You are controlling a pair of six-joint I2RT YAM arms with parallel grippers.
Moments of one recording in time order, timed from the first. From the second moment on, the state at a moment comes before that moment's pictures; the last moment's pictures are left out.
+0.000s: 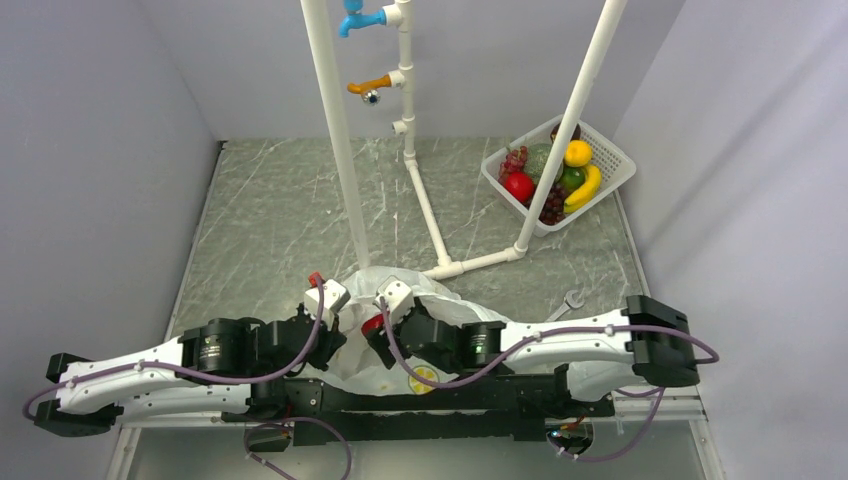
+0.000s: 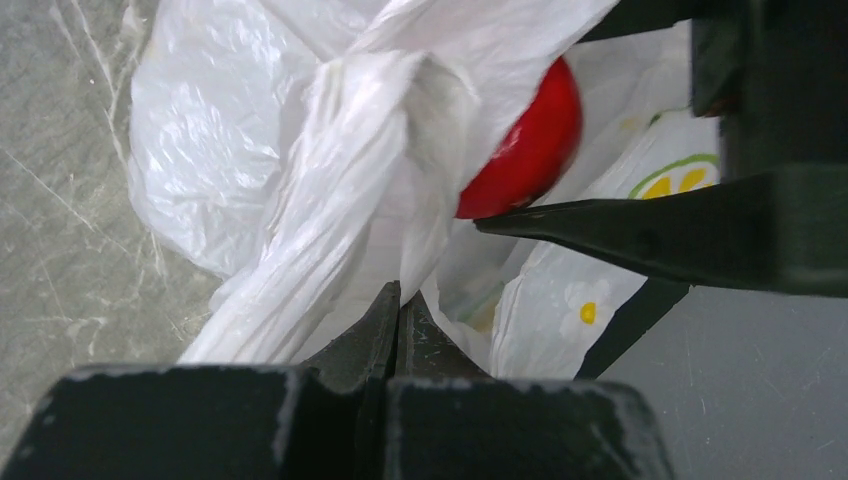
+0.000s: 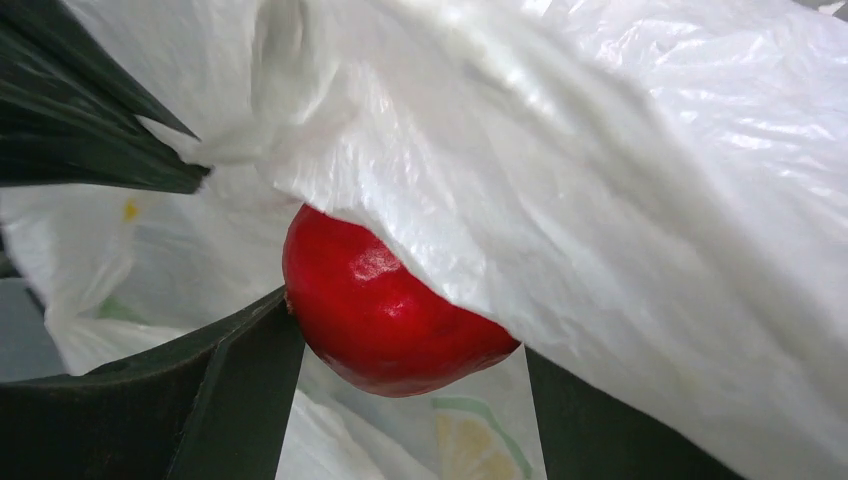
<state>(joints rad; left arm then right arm) -1.39 0.53 0.72 -0.93 -0.46 -0.62 1.45 1.39 0.80 0.06 0.48 0.32</state>
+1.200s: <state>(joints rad) -1.39 0.44 0.80 -1.05 -0.62 -0.73 1.44 1.07 0.84 -0.02 0.21 0.34</state>
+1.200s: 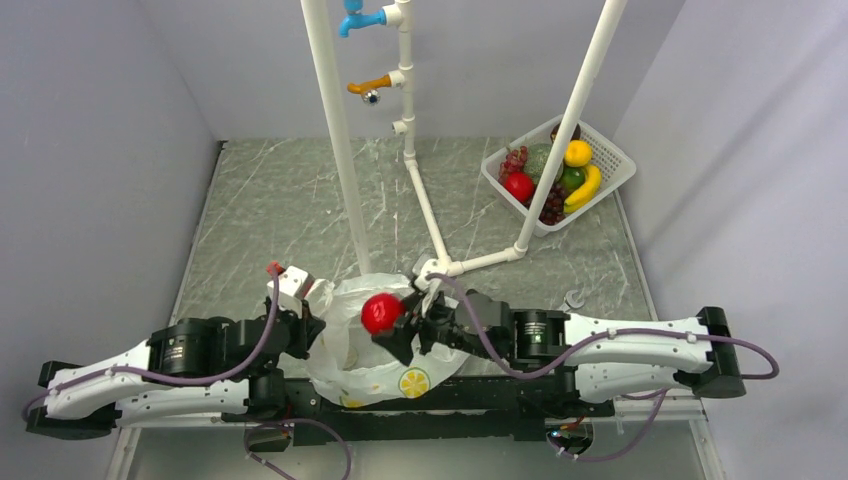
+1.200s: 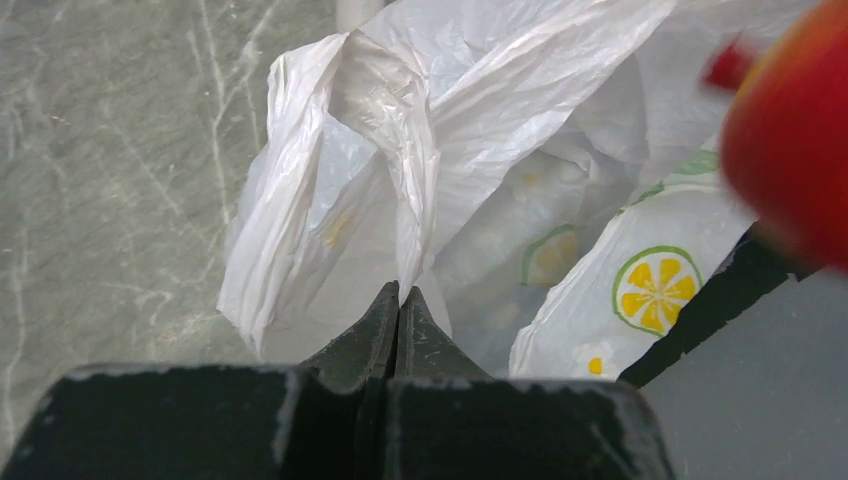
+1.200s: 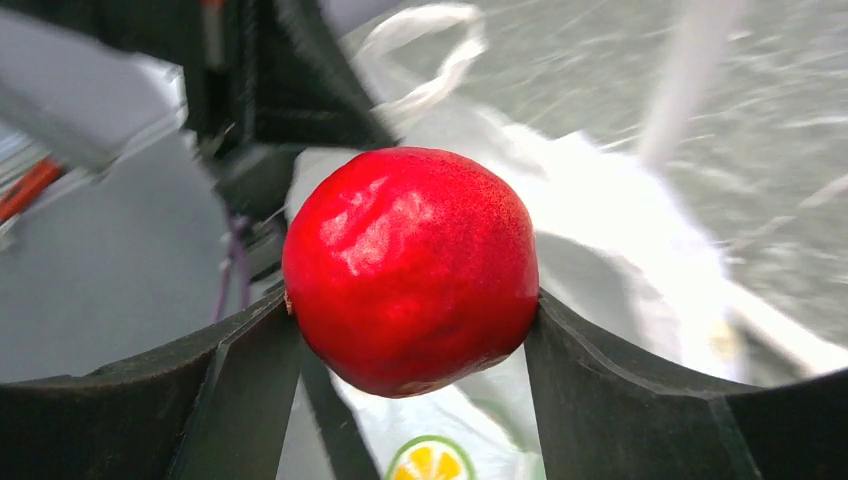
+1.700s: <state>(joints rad) -1.39 0.56 0.77 -1.06 -0.63 -0.71 1.25 0.94 0.91 -0.22 0.61 0.30</state>
